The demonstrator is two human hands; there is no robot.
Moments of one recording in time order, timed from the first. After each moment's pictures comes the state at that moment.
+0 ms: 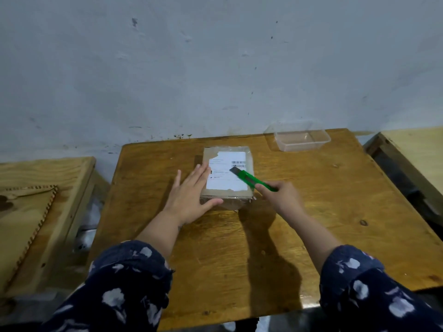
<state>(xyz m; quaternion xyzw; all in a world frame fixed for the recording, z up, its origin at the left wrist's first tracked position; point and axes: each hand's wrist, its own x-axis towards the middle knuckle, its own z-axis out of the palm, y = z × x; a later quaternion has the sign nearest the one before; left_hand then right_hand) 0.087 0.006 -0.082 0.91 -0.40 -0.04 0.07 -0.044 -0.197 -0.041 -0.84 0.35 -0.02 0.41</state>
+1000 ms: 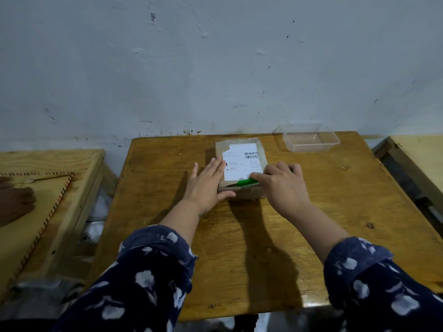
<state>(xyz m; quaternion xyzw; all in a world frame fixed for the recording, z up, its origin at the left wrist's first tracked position) 0.085 -0.018 -0.078 0.92 -0.38 -0.05 0.07 -0.040 -0.180 -0.019 -0.99 0.07 -0.08 -0.03</state>
